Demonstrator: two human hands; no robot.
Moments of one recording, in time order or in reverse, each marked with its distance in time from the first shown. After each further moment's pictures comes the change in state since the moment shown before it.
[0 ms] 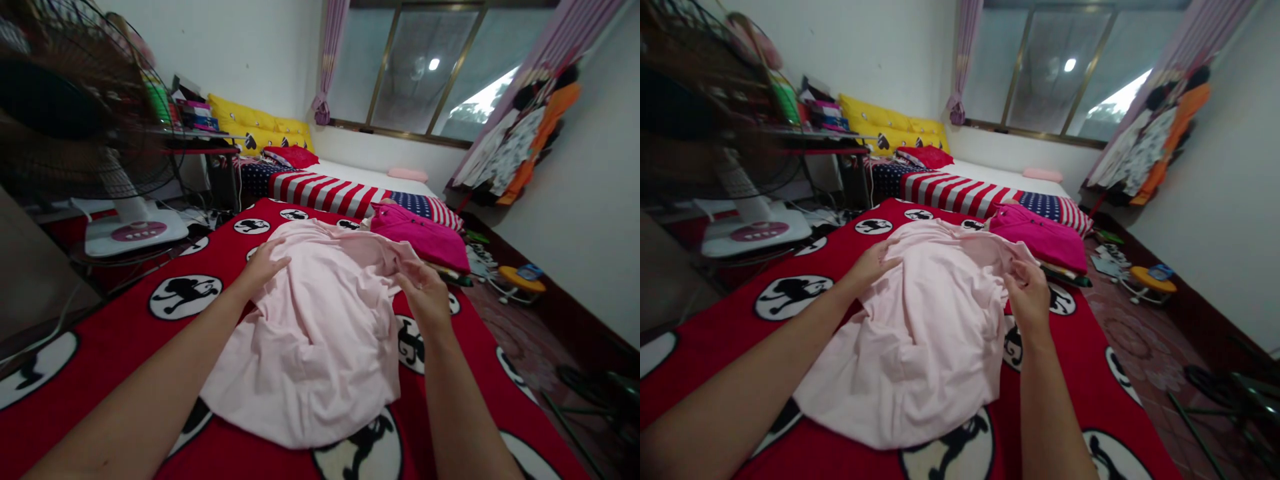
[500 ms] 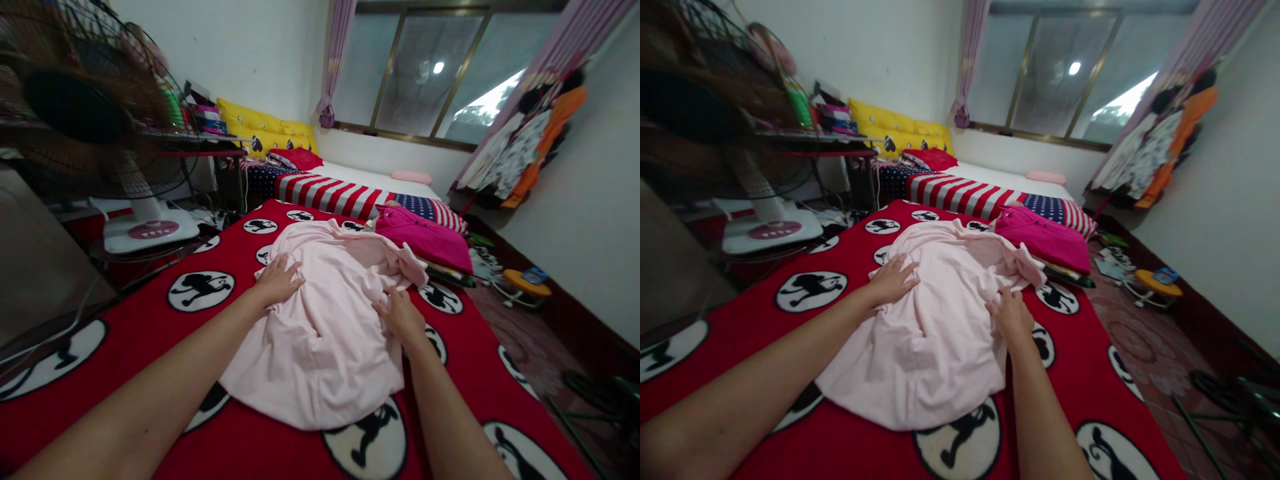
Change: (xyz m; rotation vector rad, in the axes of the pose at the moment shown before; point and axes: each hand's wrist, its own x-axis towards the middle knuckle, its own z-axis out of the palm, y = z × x) left_hand -0.027 0.001 0.020 0.797 -0.381 -0.015; right_hand -0.045 -0.002 0.025 -0.805 -0.497 0.144
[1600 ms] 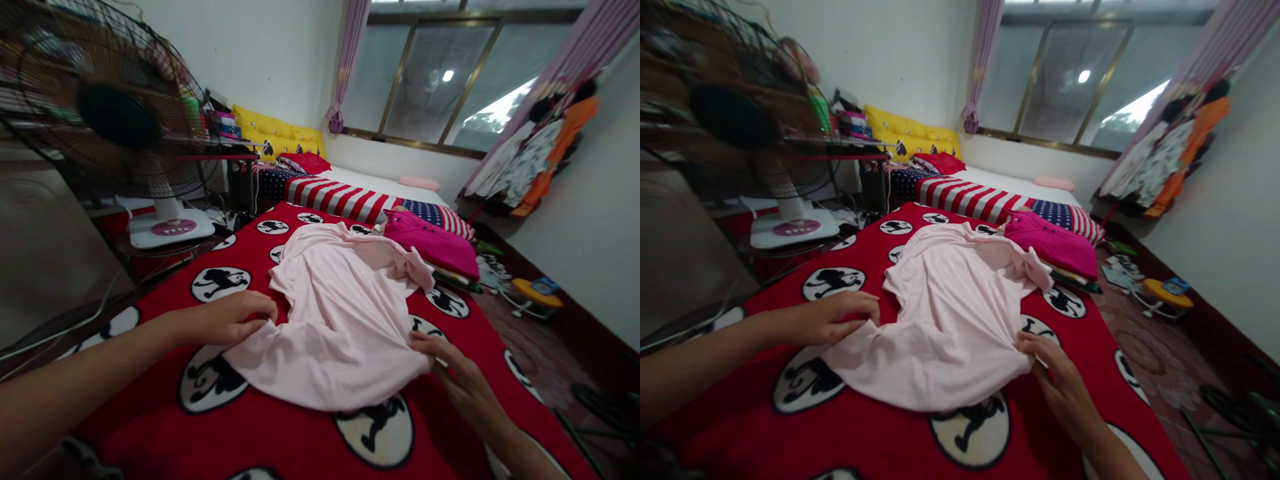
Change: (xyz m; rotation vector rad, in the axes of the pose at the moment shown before) left_hand -0.137 -0.043 -0.096 -0.421 -0.227 0.606; right_hand -0.090 0.081 -0.027 0.578 0.023 -0.543
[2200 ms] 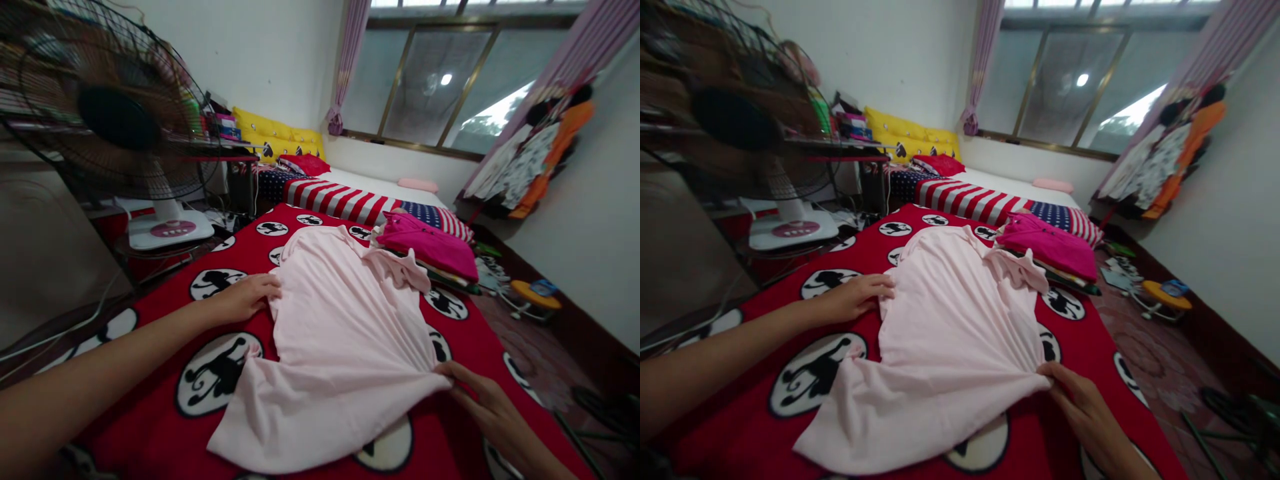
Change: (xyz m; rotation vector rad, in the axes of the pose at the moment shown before) left_hand 0.028 -0.064 0.019 0.289 0.233 -0.041; right_hand -0.027 0.006 -0.021 0.056 -0.107 0.304
